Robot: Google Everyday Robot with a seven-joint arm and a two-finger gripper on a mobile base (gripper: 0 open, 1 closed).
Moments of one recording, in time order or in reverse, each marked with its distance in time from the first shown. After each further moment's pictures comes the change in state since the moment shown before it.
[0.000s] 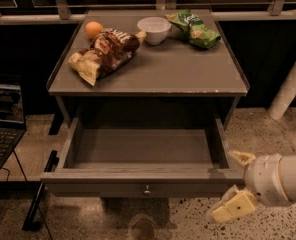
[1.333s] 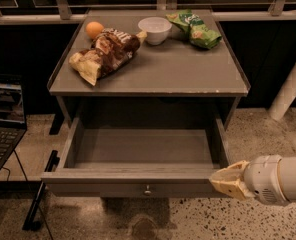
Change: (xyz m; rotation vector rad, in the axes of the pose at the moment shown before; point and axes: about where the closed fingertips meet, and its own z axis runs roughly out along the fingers) arm 0.006 -0.010 0.013 0.031 -0.046 0.065
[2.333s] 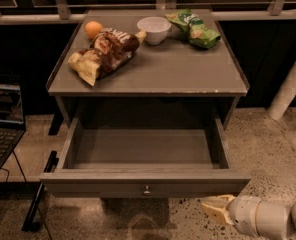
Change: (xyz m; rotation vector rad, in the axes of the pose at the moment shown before) arm 0.112 -0.017 0.099 0.016 -0.158 0.227
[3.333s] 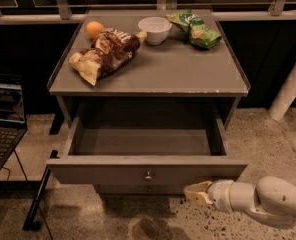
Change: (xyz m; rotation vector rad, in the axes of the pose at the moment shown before) arm -0.002 -0.047 0.097 -0.095 -0.008 -0.009
